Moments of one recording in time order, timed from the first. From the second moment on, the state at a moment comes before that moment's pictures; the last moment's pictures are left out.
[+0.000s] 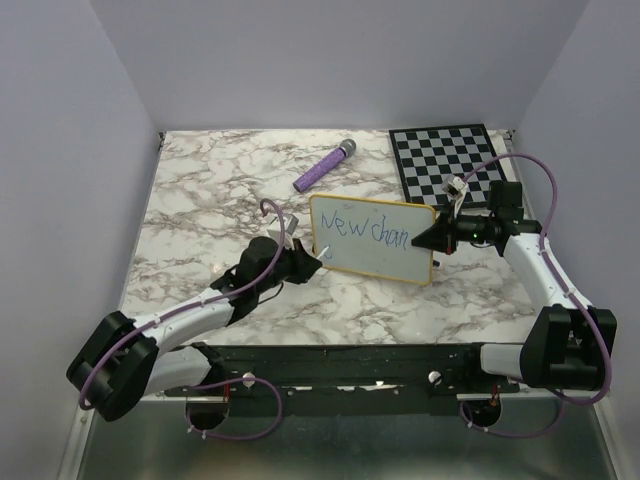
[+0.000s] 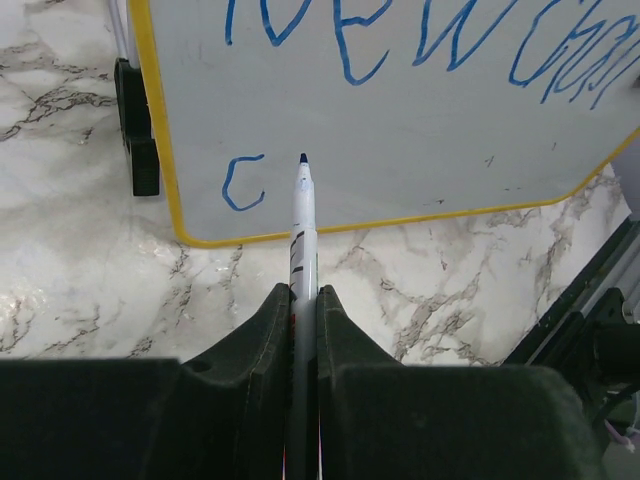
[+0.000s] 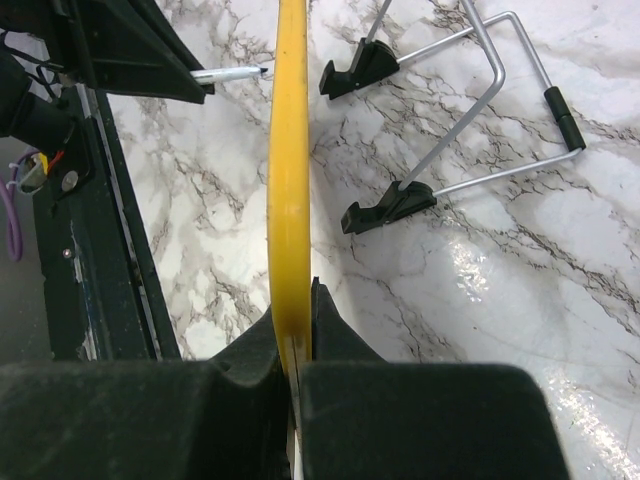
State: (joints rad) left arm -0.68 1.18 0.44 0.35 0.12 -0.57; right arm -0.06 1.29 0.89 -0.53 -1.15 -0.49
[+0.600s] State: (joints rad) left arm -0.68 1.13 0.41 0.39 0.12 -0.58; right arm -0.06 1.29 0.89 -0.53 -1.15 -0.49
